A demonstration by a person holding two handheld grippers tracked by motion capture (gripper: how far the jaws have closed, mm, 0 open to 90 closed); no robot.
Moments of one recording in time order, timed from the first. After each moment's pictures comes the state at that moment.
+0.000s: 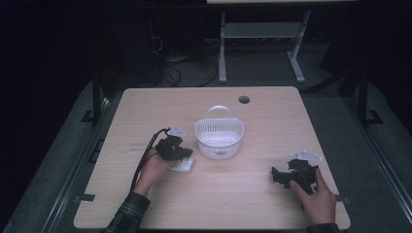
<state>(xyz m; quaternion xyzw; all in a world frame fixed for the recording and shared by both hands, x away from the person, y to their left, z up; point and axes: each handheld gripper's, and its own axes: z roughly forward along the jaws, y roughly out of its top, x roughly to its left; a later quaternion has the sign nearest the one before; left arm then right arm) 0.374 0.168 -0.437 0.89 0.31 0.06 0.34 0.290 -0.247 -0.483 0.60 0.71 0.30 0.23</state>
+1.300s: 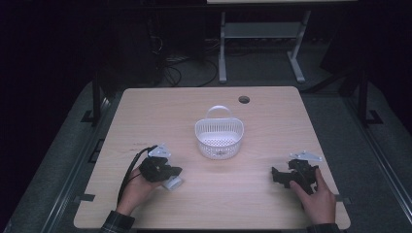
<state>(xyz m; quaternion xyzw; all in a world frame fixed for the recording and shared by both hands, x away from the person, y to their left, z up) 0.309 0.206 -0.437 0.88 0.30 0.04 0.36 0.290 -0.247 -0.483 0.60 0.71 0.30 0.23</state>
